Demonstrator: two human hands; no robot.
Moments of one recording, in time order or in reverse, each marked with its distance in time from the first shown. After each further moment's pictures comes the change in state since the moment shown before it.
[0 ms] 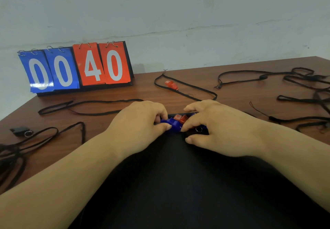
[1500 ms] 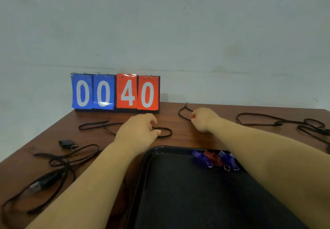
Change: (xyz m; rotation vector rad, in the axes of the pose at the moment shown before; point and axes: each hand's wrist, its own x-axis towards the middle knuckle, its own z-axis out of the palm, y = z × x) left_hand 0.004 -0.086 -0.041 -0.169 0.161 -0.332; right_hand 0.185 0.017 -0.012 -0.160 0.081 0.351
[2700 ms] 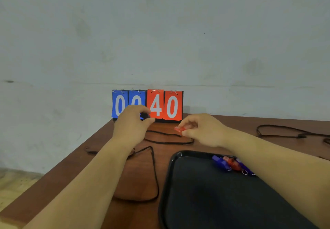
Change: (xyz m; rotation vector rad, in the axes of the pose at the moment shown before) left_hand -0.052 -0.036 -0.087 -0.141 0.404 -0.042; right_hand -0.124 -0.093 -0.060 0.573 0.035 -0.368
